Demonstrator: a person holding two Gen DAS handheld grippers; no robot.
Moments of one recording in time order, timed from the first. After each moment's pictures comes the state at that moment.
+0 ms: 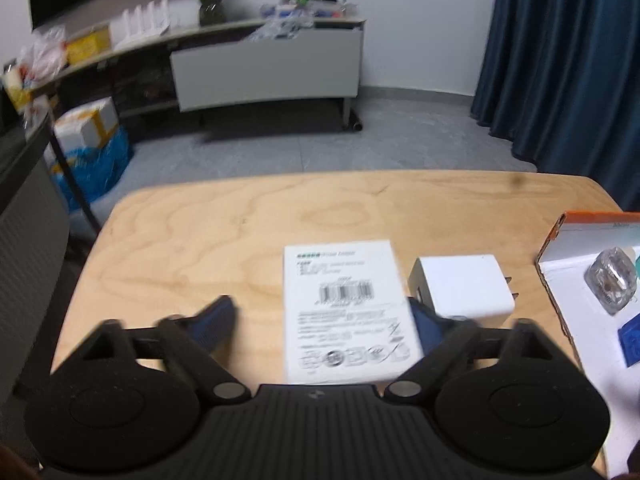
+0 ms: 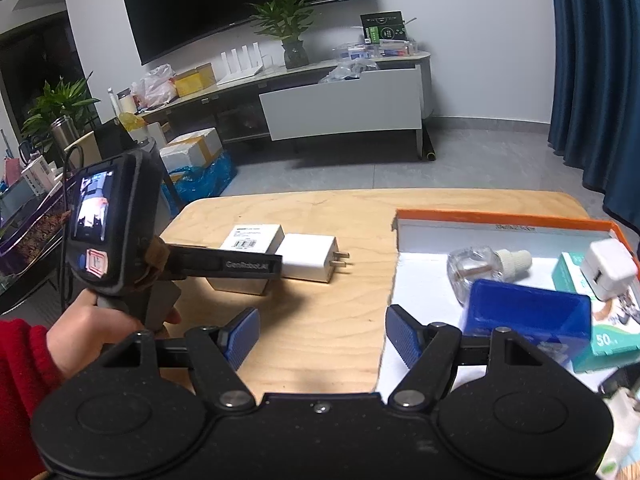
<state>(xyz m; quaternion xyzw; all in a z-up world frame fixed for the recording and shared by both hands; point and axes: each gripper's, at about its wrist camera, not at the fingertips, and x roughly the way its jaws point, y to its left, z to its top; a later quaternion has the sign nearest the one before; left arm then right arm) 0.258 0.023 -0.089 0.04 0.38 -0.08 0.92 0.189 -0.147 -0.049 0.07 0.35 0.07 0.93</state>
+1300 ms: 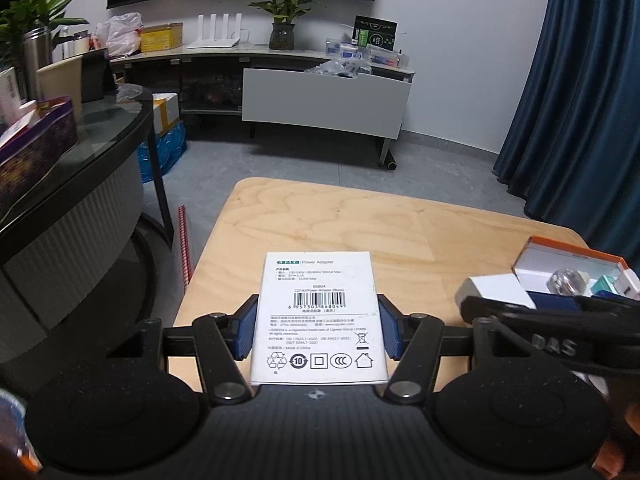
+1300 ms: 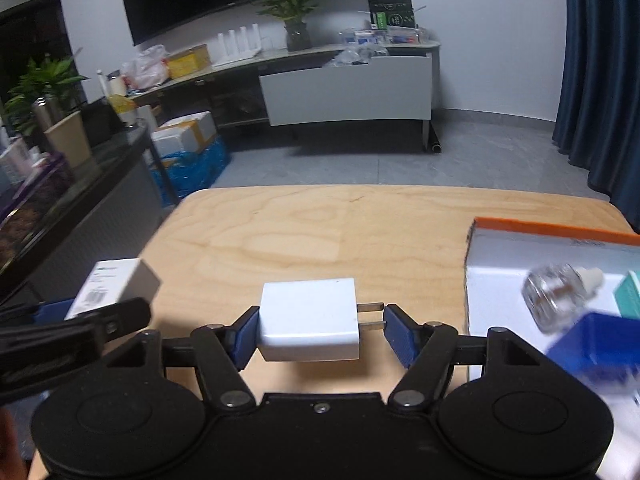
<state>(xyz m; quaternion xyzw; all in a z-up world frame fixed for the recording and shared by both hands) 0.158 0.087 -0.038 -0.05 0.35 -0.03 0.94 0.215 -0.090 -0.058 0.05 0.36 0.05 0.93</state>
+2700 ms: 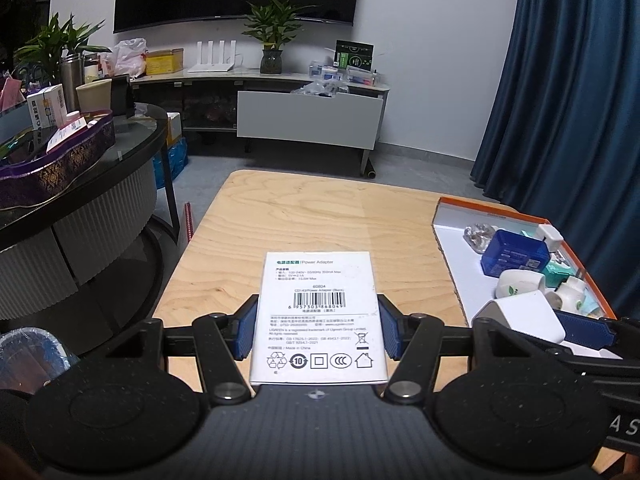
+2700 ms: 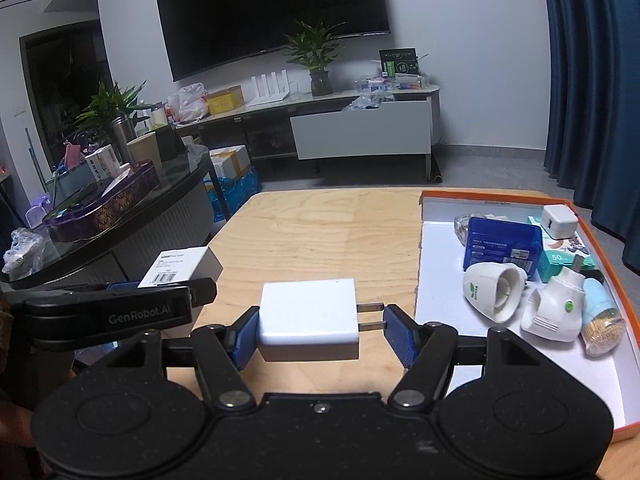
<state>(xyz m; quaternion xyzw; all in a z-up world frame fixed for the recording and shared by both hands) 0.027 0.052 -0.012 -0.04 0.31 -0.03 0.95 0.022 -0.106 -0.013 0.05 0.30 0.07 0.95</state>
